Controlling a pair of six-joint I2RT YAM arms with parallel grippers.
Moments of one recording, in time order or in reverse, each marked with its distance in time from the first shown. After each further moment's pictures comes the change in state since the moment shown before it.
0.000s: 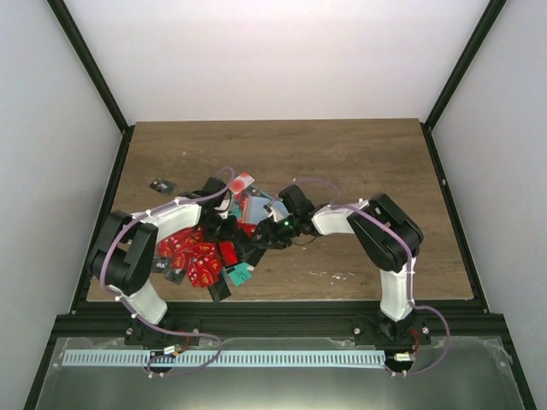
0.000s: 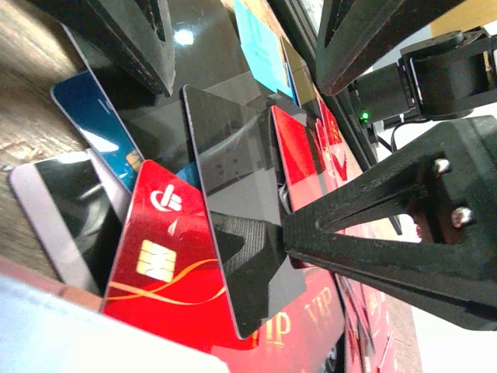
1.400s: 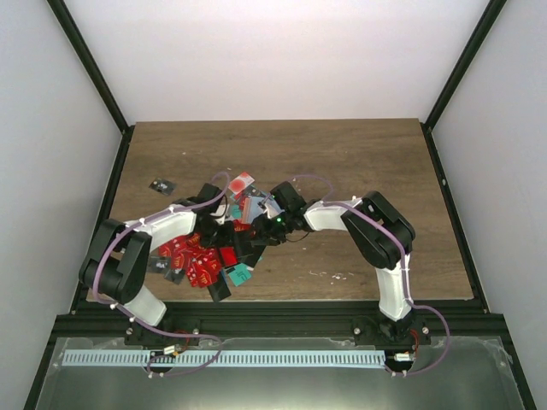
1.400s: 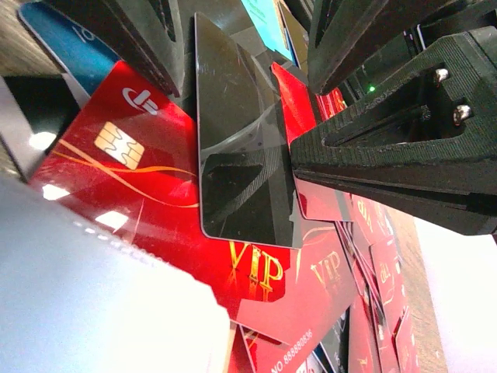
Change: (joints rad) left arm 0.005 -0.067 -0.093 0.030 0.031 -0.006; right arm 0.026 0.063 0.106 -0.071 0.061 0.023
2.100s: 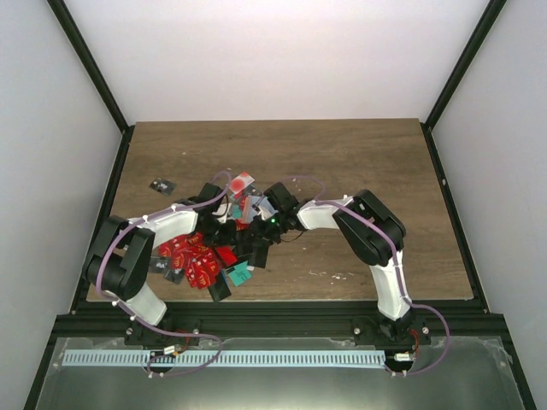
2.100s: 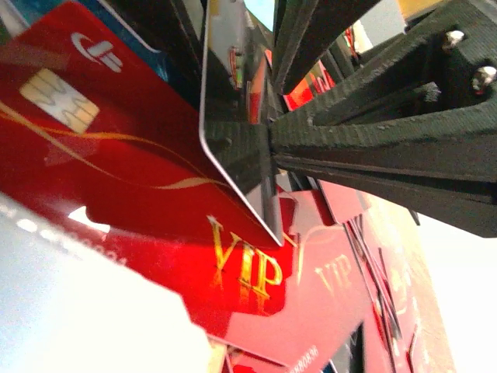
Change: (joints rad) left arm 0.000 0.035 0.000 0.058 0.036 -0.001; right arm 0.024 0.068 0.073 -0.023 -0.028 0.002
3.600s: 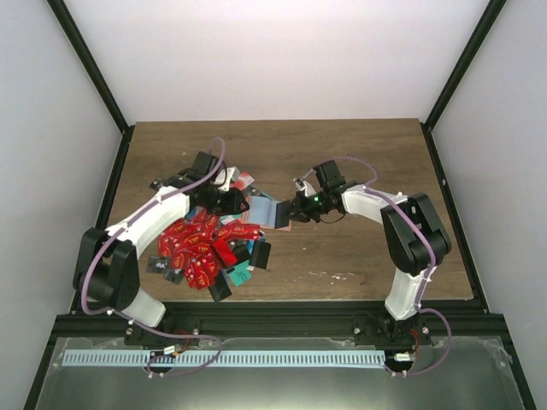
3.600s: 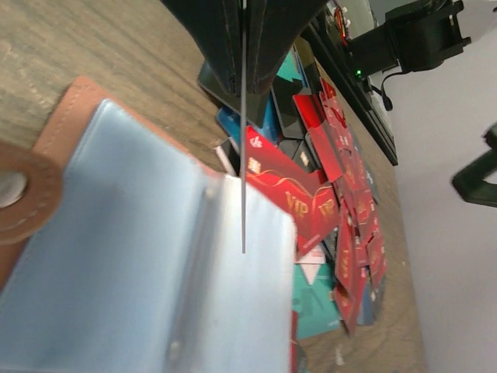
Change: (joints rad) left arm 0.012 -0.116 0.253 -0.096 0.070 0.045; right arm -0.315 -0.279 -0.116 -0.198 -0.010 -0.175
